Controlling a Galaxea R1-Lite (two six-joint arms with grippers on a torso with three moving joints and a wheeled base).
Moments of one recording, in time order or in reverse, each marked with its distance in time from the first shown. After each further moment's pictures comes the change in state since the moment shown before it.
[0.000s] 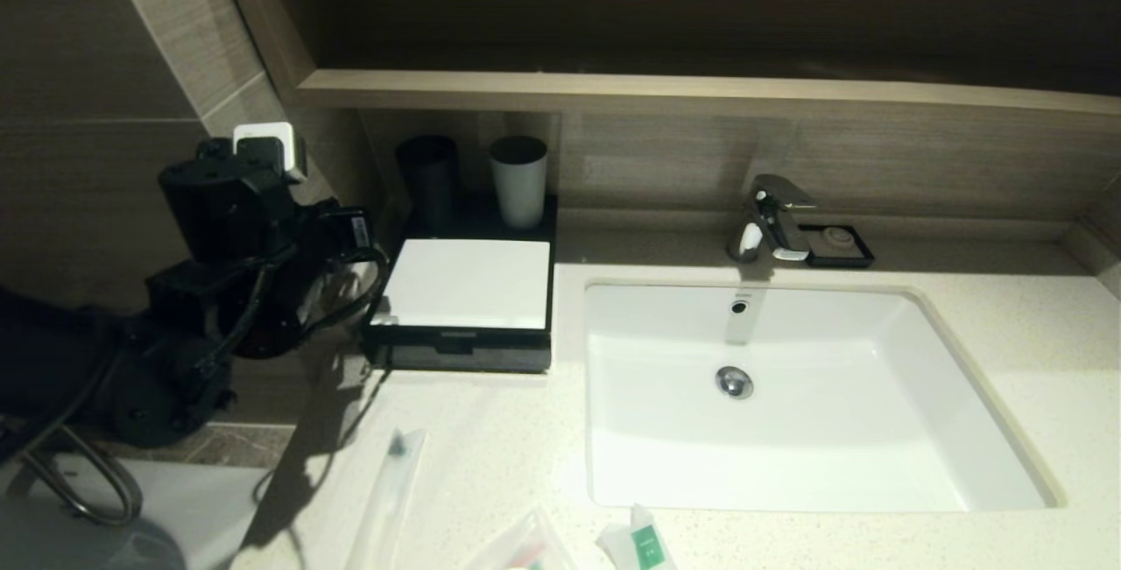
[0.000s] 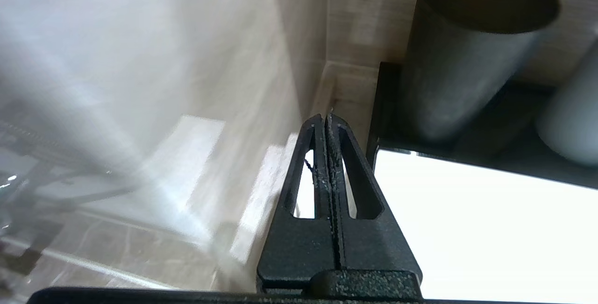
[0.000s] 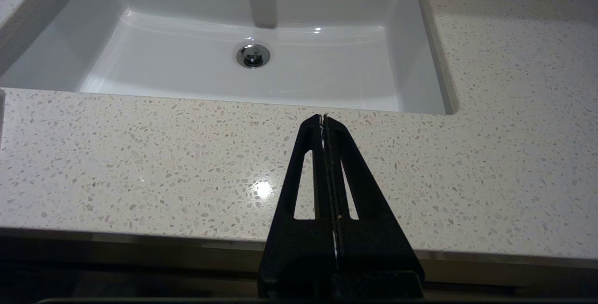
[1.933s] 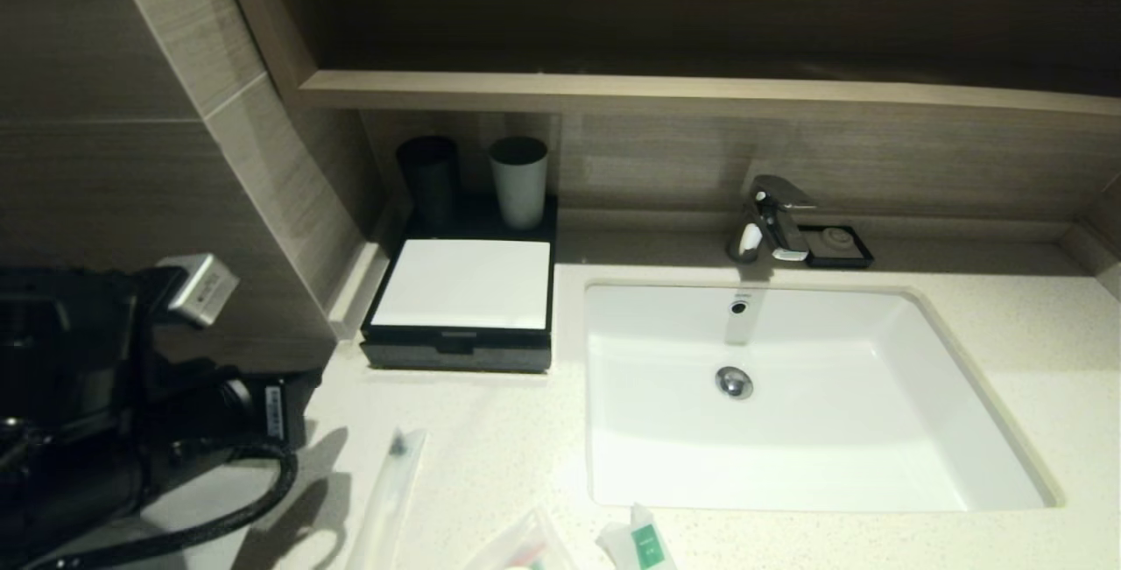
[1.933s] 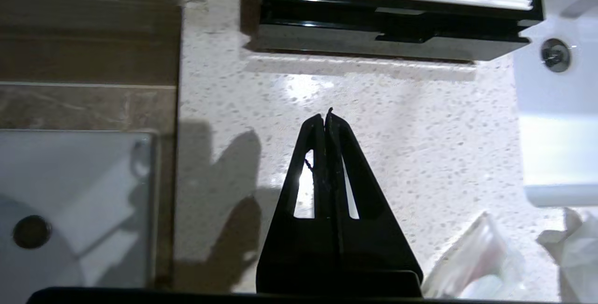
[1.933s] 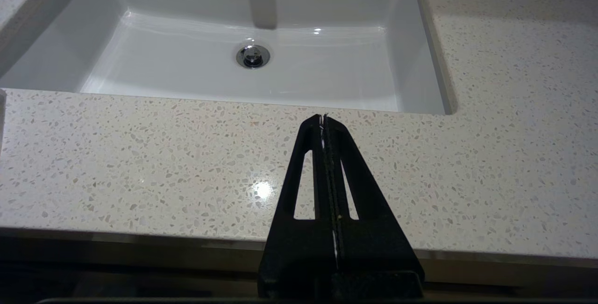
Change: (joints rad) left arm -0.091 -0.474 0.262 0.710 -0.345 -0.269; right arm 0.000 0.000 0.000 0.000 0.000 0.000
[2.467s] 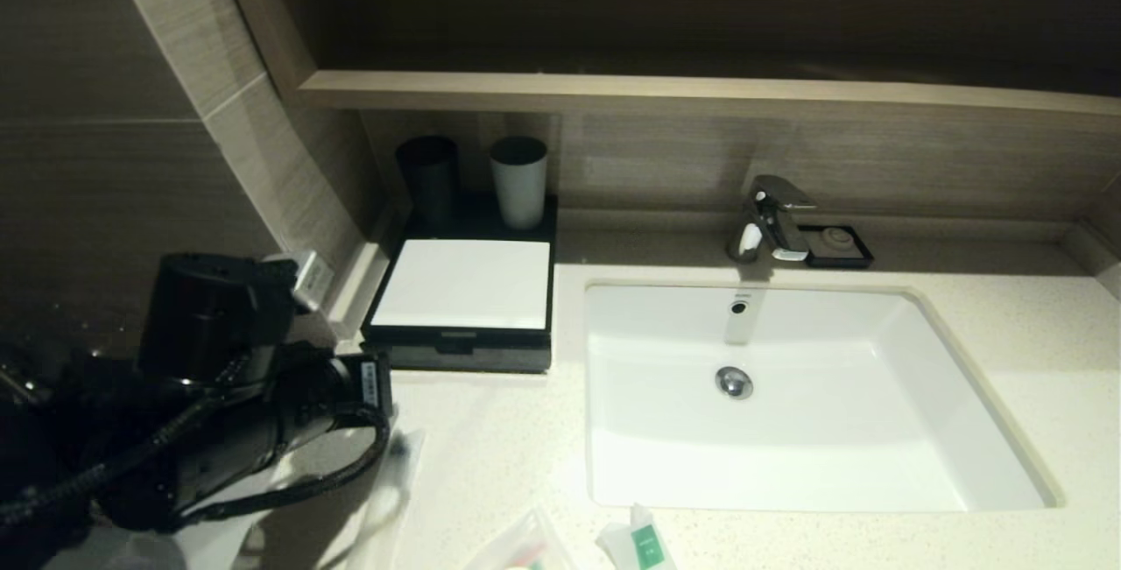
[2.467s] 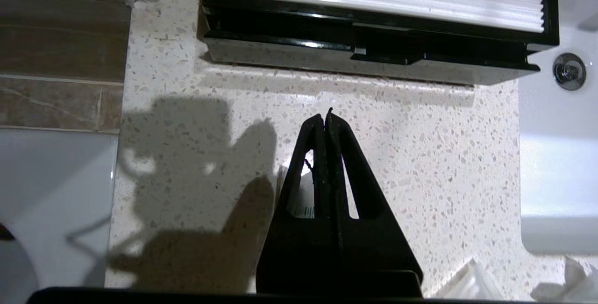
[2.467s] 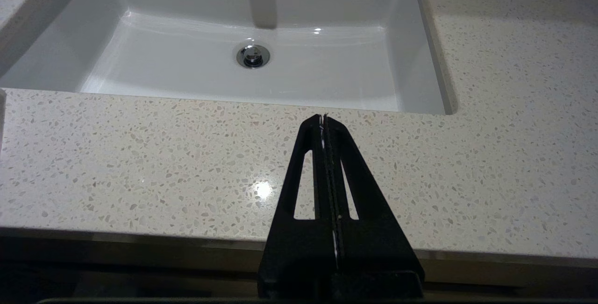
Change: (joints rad) left arm -0.117 0.205 -0.089 -0.062 0.129 -0.101; right arm 0.000 0.000 0.000 0.000 -0.001 0.000
